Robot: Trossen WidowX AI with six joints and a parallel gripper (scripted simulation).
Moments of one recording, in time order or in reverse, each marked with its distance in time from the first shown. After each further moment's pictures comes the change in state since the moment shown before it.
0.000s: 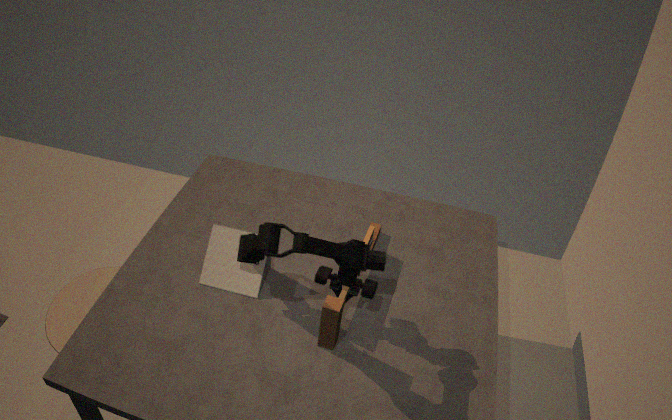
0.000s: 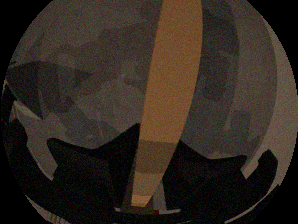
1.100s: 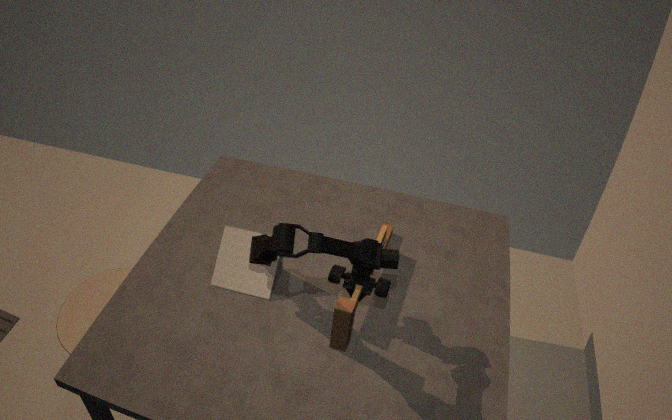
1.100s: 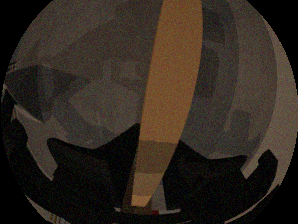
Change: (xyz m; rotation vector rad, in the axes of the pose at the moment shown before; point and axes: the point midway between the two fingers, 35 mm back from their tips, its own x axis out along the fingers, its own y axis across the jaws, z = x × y) arm 0.000 0.000 0.010 -0.001 0.000 -0.001
